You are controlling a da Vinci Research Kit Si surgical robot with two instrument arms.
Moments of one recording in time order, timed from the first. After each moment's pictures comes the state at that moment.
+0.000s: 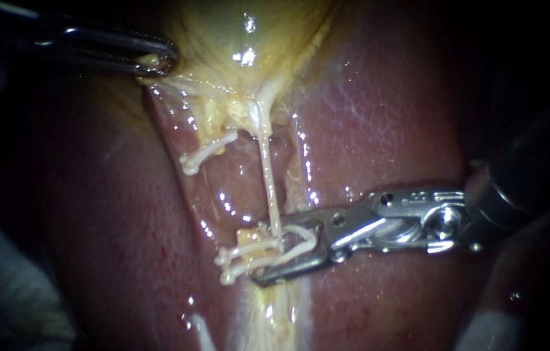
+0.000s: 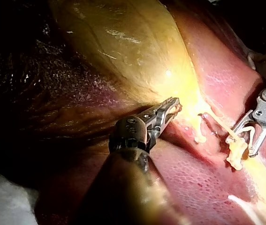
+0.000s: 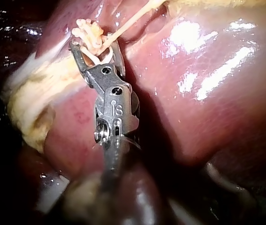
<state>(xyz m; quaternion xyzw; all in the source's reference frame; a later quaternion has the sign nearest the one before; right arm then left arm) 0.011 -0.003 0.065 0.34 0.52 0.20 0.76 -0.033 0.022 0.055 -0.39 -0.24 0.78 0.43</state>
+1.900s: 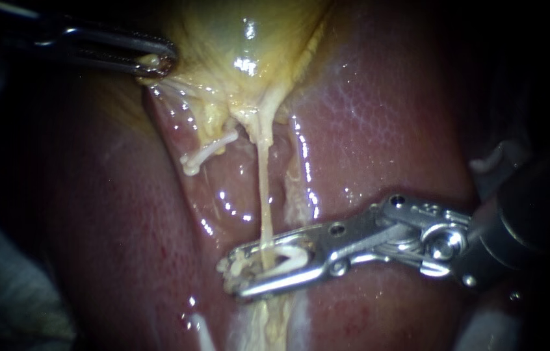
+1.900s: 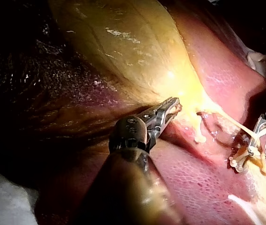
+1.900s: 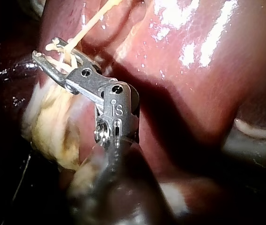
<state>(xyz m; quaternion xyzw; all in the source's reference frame) 0.011 -0.003 0.061 0.46 0.57 0.23 0.64 -0.033 0.022 0.055 -0.39 -0.24 0.78 0.43</state>
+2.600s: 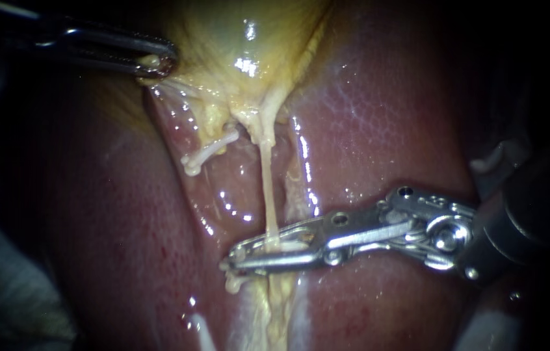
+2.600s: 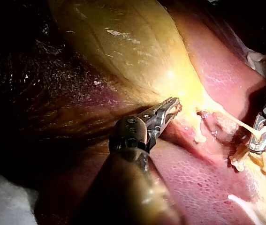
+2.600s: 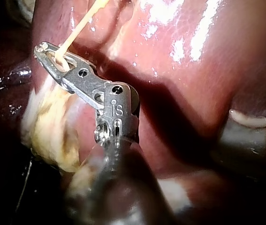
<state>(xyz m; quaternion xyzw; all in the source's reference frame) 0.011 -0.003 0.061 0.47 0.55 0.26 0.64 -0.033 0.022 0.055 -0.39 -0.24 0.78 0.43</state>
